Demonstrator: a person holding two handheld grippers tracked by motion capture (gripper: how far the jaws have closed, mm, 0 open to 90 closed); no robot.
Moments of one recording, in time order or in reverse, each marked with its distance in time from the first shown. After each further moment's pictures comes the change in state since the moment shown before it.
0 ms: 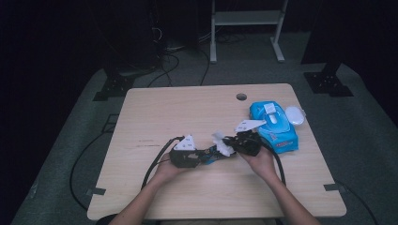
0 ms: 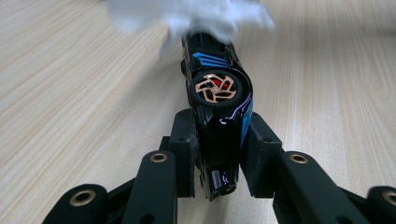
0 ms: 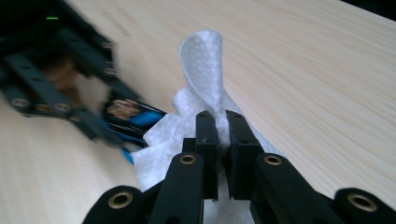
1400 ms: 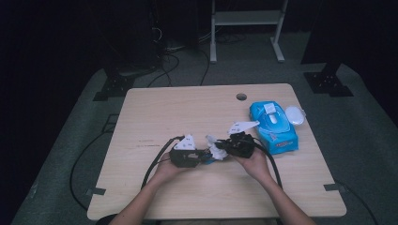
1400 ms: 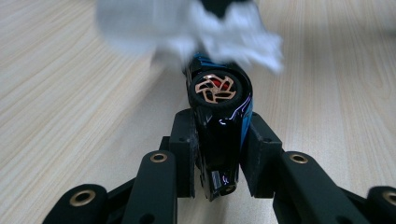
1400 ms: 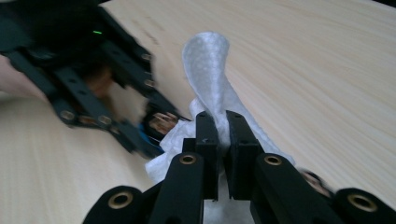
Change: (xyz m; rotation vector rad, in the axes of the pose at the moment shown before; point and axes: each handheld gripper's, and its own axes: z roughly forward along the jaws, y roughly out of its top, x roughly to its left) left arm 0.002 0.001 0.000 0.004 -0.004 0.003; right arm 0.027 0.011 0.016 0.001 0.108 -0.026
